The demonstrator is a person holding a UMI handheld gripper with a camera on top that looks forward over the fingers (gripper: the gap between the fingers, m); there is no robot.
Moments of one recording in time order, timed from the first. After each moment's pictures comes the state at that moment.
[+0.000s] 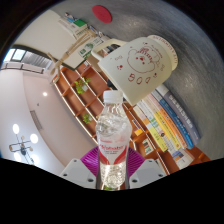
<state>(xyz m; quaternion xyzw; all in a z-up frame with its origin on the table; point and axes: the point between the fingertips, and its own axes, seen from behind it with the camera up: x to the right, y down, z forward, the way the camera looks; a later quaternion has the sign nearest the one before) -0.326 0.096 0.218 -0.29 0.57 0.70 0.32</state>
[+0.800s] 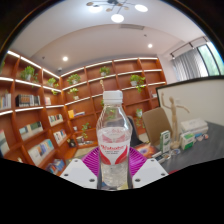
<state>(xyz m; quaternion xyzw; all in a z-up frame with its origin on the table) -0.239 0.084 0.250 -0.74 0.10 0.07 0.66</state>
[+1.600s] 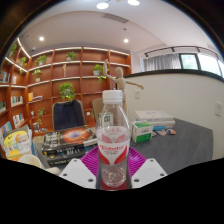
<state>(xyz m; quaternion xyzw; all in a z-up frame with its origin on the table) -0.010 0.093 0.094 -0.76 0.20 -0.13 0.60</state>
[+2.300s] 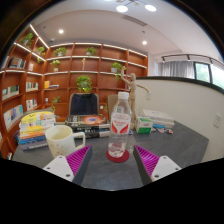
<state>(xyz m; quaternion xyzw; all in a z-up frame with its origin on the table) -0.077 -0.017 0.099 -0.79 0.10 -0.12 0.59</state>
